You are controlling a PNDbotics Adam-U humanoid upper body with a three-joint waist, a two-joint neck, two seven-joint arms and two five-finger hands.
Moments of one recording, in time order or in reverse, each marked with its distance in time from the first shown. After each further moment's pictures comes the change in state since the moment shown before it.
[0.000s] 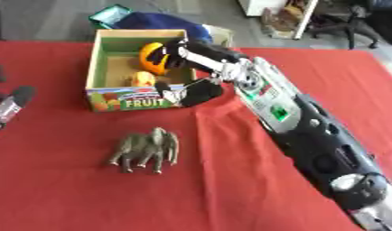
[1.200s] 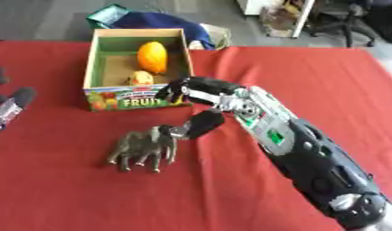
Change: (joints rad) left arm 0.009 0.000 0.000 0.010 -0.001 -0.001 -0.014; right arm 0.077 0.016 0.053 0.042 0.101 -0.037 0.084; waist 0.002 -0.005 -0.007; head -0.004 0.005
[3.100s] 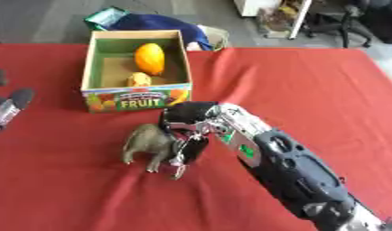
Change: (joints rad) left arm 0.004 0.000 0.000 0.000 -0.001 -0.005 -0.015; right arm -0.019 0.085 0.070 0.121 0.294 -0.124 0.026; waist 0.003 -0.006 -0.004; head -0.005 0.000
